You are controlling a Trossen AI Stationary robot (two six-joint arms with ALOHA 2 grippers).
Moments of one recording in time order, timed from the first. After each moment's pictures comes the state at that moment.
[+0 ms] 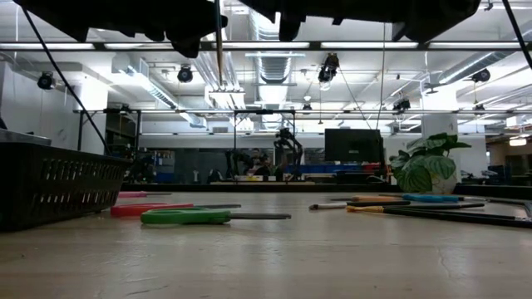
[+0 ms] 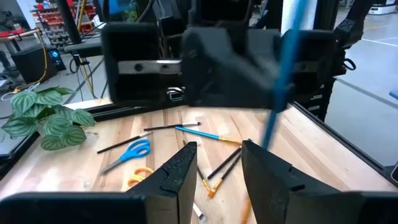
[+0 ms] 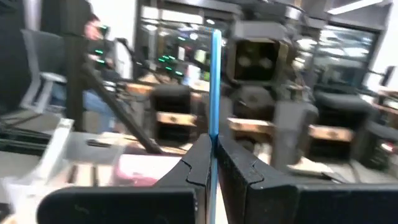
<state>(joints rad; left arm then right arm) -0.12 1.18 0.56 0.43 0.07 0.13 0.25 1.81 0.95 0.99 0.25 -0.14</state>
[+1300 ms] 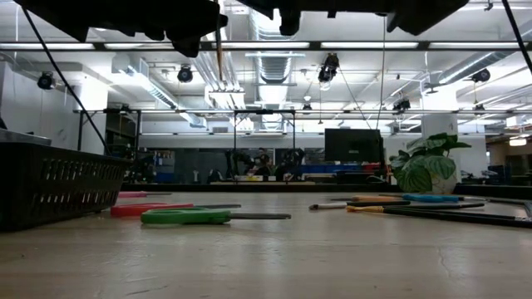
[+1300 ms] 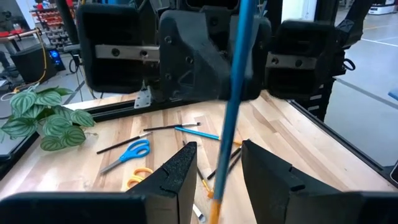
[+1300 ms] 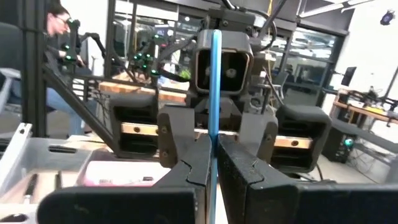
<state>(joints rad) -0.12 1.18 0.56 0.43 0.07 0.13 0.25 1.81 1.00 0.95 0.34 -0.19</state>
